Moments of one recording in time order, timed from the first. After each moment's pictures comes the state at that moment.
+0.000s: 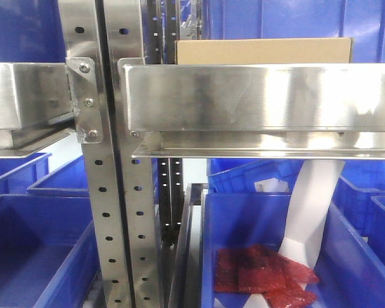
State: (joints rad) left arm -0.02 -0.01 0.03 -0.09 0.11 0.02; right arm 0.00 -0.01 -0.09 0.08 0.15 0.09
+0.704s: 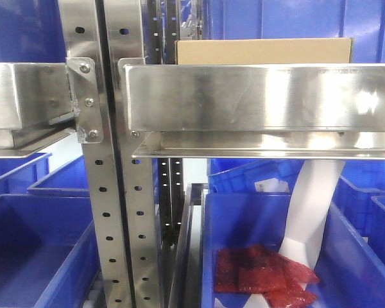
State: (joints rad) left arm -0.02 -0.01 0.03 -0.09 0.11 0.02; right arm -0.01 -0.01 0.03 0.01 0.03 0.08
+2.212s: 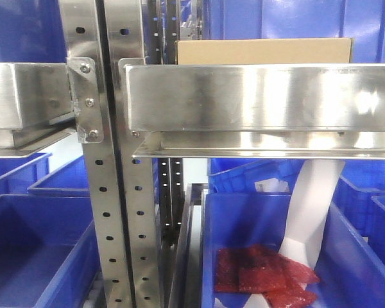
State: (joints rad) left arm -0.03 -0.01 0.03 -0.07 0.11 0.02; right arm -0.01 -0.01 0.03 0.01 0.02 0.06
